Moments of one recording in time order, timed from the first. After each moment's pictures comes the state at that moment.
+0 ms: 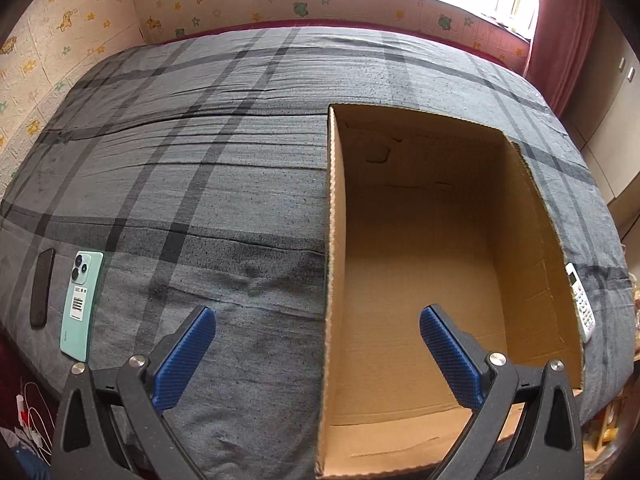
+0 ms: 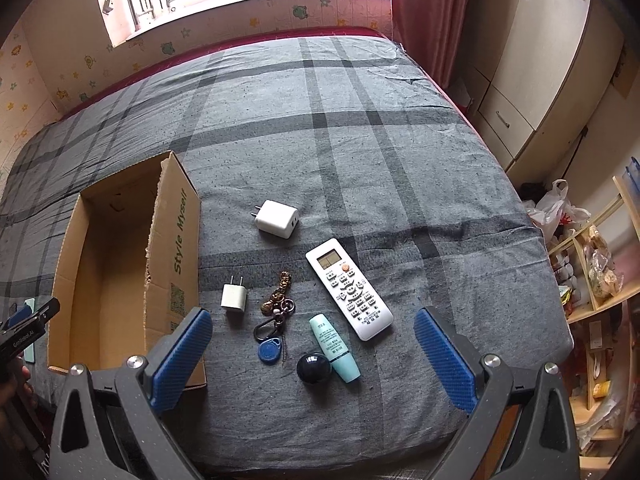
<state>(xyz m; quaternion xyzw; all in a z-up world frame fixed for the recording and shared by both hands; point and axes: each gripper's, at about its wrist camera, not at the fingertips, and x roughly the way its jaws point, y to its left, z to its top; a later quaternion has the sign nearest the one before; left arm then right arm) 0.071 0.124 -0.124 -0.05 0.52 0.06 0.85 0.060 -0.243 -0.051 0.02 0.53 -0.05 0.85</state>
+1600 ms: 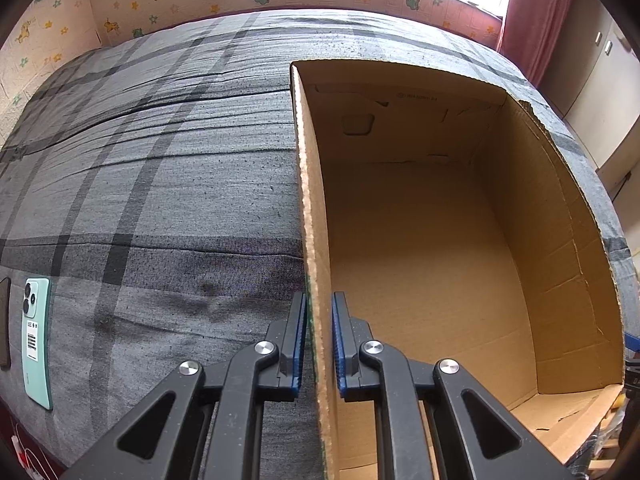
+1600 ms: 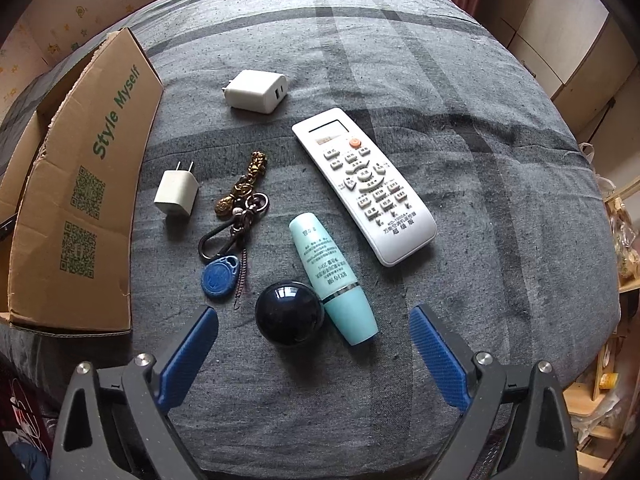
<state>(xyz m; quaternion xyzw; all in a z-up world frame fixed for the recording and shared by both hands) 0.096 0.121 -0.174 -0.03 0.53 -0.01 0.85 0.046 -0.256 -0.190 0.01 0.61 -0.03 0.79</state>
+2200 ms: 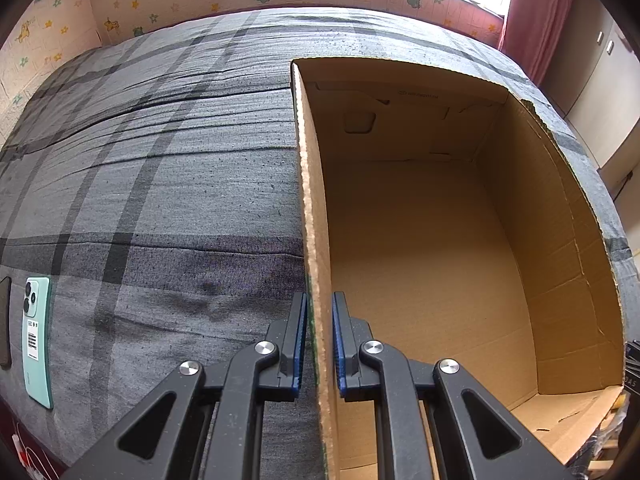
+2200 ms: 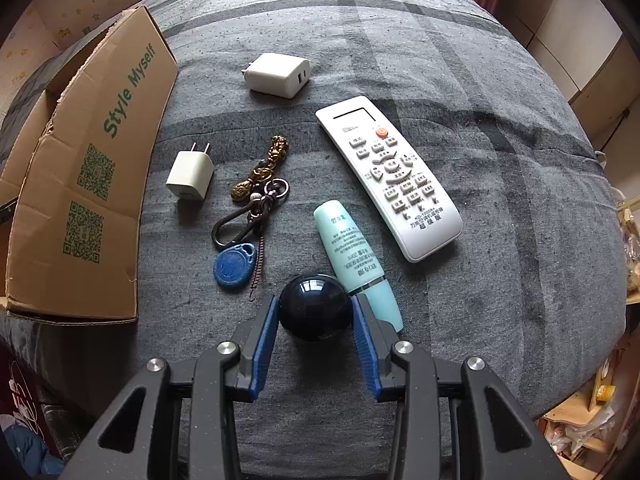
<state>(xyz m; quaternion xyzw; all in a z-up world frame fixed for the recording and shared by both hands) 0.098 0.121 -0.176 -0.03 0.53 -0.01 0.85 0.048 -0.244 -0.196 0.00 0.62 0.00 0.79</state>
